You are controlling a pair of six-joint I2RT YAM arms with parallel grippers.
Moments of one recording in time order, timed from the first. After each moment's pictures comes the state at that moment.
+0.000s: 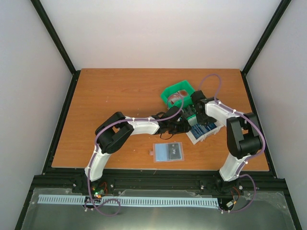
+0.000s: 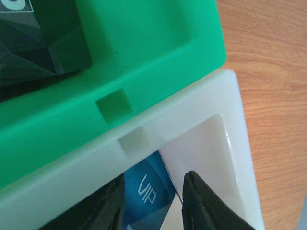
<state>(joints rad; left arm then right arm) -0.93 2.15 1.37 -0.02 0.20 -0.95 0.29 1.75 1.13 -0.79 0.47 0.13</state>
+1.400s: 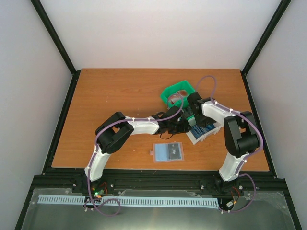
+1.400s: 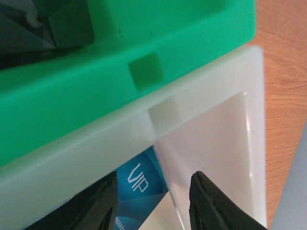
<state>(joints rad) -0.93 2.15 1.37 -0.02 0.21 -0.95 0.34 1.77 1.14 -0.84 0.56 0.13</state>
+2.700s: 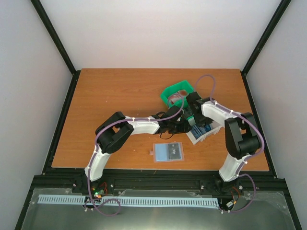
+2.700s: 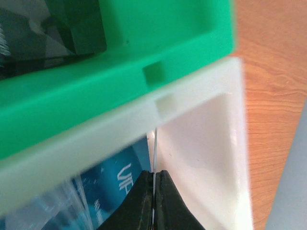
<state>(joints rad) -0.93 2.15 1.38 -0.03 0.22 -0.93 0.35 1.77 1.14 -0.85 0.55 0.11</state>
